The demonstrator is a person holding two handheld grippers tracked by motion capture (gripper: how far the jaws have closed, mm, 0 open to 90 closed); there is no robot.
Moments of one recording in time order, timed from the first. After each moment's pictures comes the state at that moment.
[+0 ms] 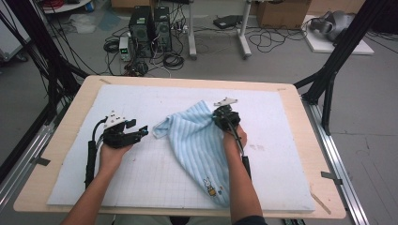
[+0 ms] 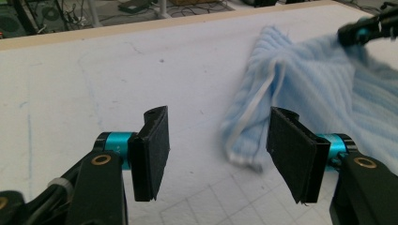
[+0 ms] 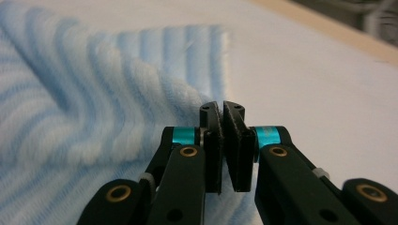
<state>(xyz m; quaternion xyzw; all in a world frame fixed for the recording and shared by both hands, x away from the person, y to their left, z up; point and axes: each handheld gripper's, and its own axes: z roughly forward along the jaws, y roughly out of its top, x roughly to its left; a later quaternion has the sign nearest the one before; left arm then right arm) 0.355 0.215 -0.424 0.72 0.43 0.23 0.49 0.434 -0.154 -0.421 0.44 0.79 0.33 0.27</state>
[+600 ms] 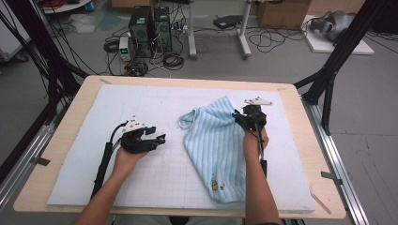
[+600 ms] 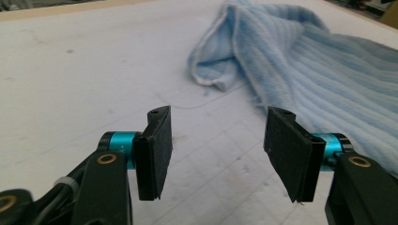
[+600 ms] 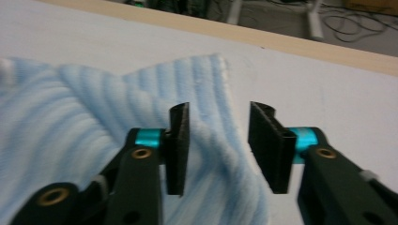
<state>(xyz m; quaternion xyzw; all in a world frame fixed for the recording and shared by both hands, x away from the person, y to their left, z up) 0.350 0.165 -0.434 0.76 0.37 0.16 0.51 0.416 -0.227 -0.405 0.51 0.71 0.39 0.29</state>
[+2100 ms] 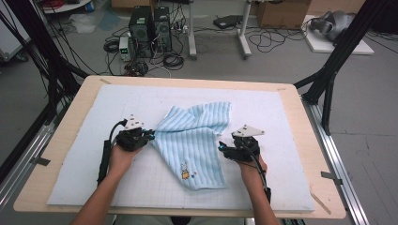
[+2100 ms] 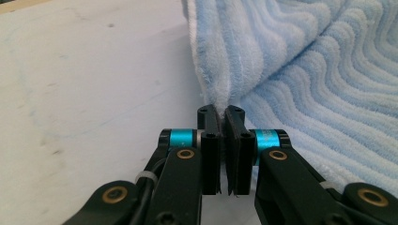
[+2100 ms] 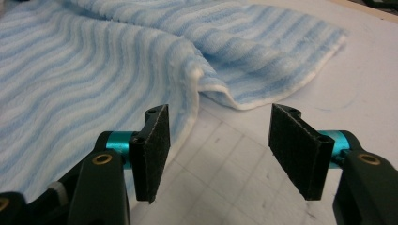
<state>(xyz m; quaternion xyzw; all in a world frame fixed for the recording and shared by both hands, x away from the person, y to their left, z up) 0.359 0.191 -0.435 0.78 0.40 0.21 0.43 0.326 -0.198 -0.422 0.40 0.79 0.40 0.23</state>
